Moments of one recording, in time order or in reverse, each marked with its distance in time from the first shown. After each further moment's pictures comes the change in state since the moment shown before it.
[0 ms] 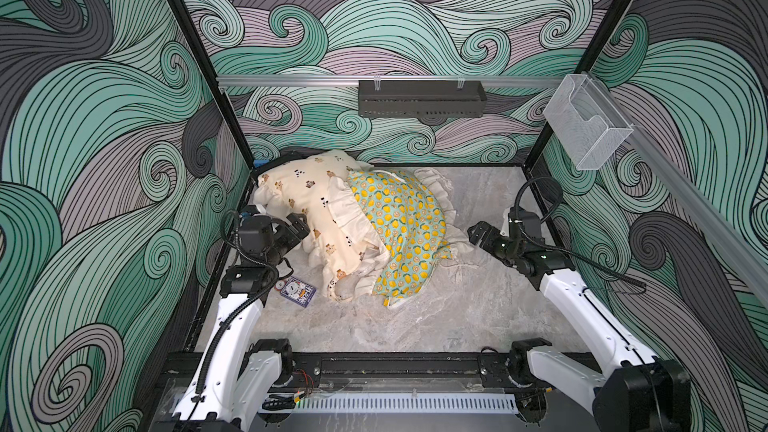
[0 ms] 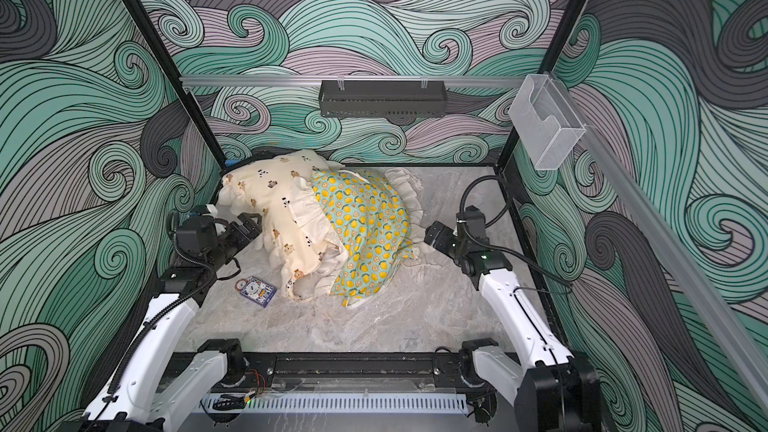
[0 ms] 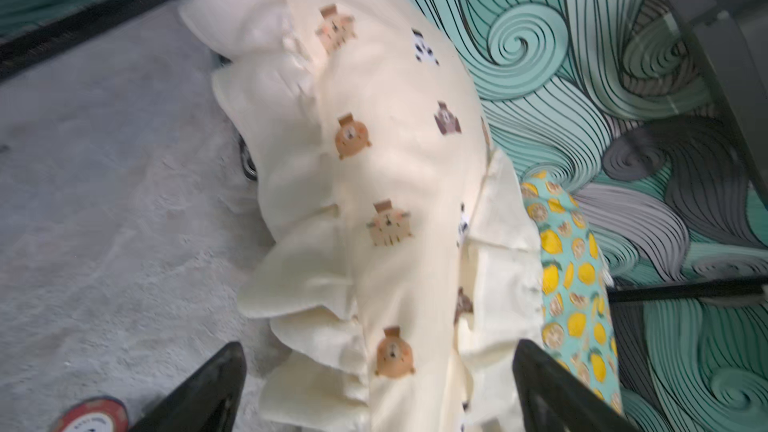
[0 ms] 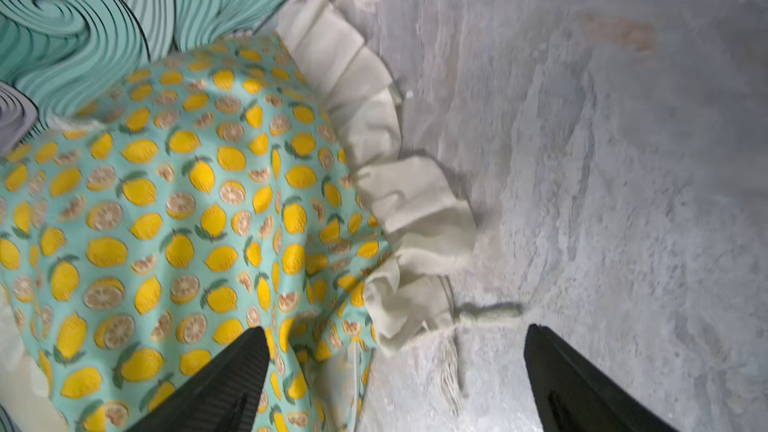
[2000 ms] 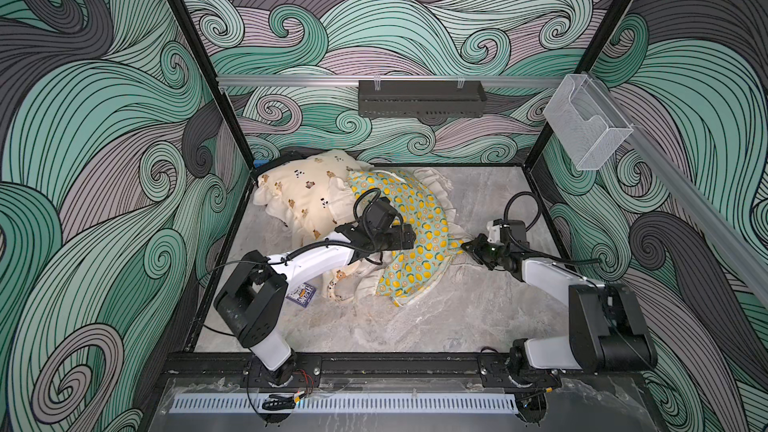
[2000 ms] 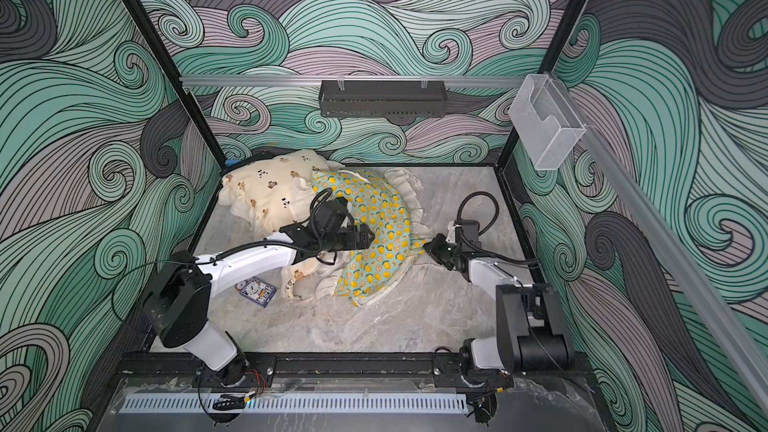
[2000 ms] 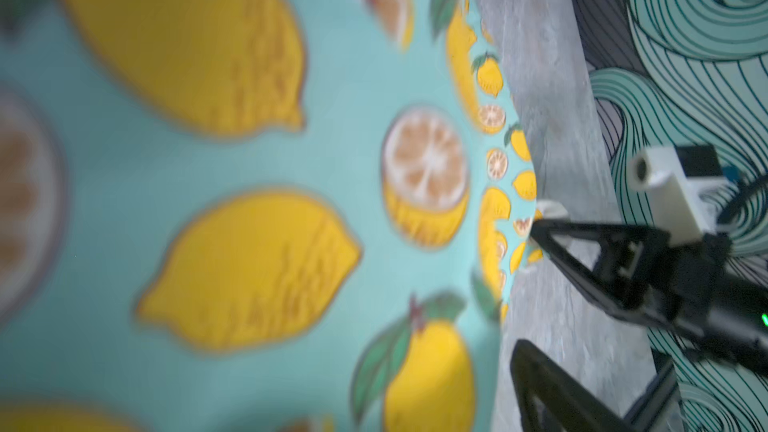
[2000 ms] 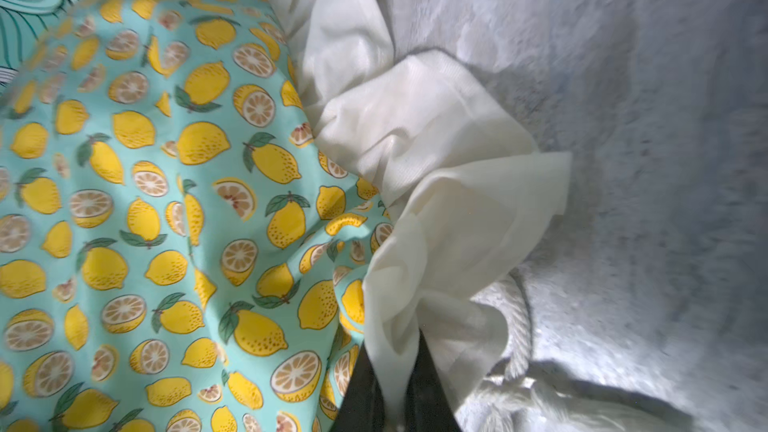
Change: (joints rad) left arm -0.723 0.842 0.452 0.150 -0.103 0.027; right arm -0.145 0.296 -0.167 0.467 -0.337 0.111
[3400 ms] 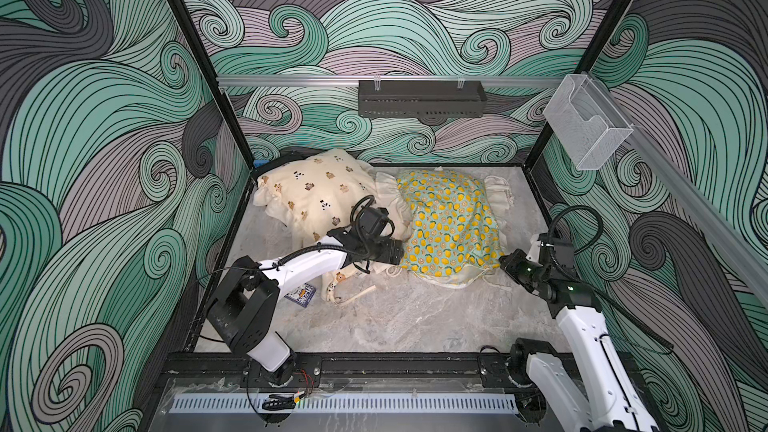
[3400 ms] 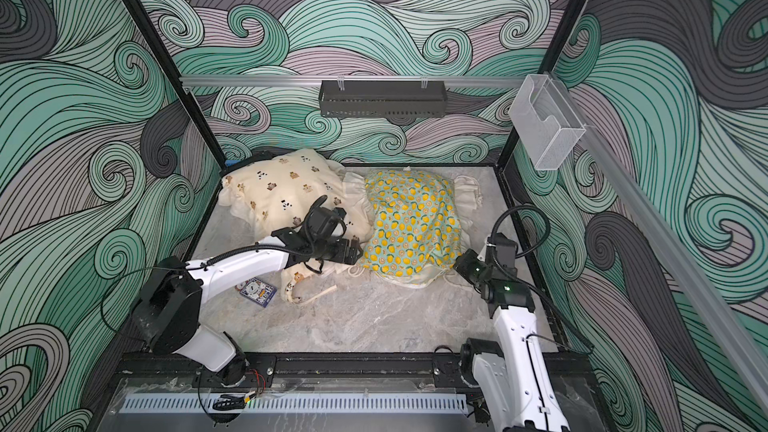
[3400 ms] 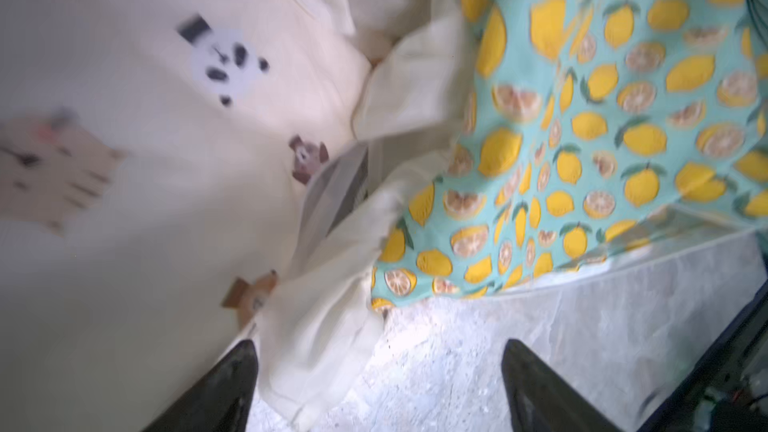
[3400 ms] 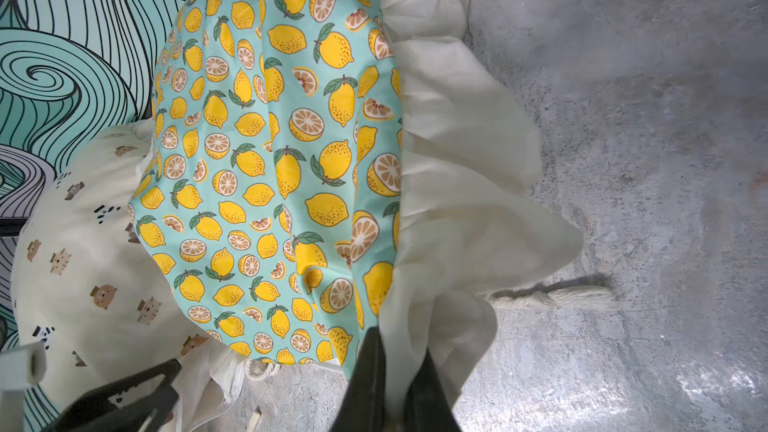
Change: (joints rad) left arm 0.003 -0.117 -0.190 -0.100 0.069 0.238; right arm -0.145 -0.583 0.038 -0.629 0.193 -0.120
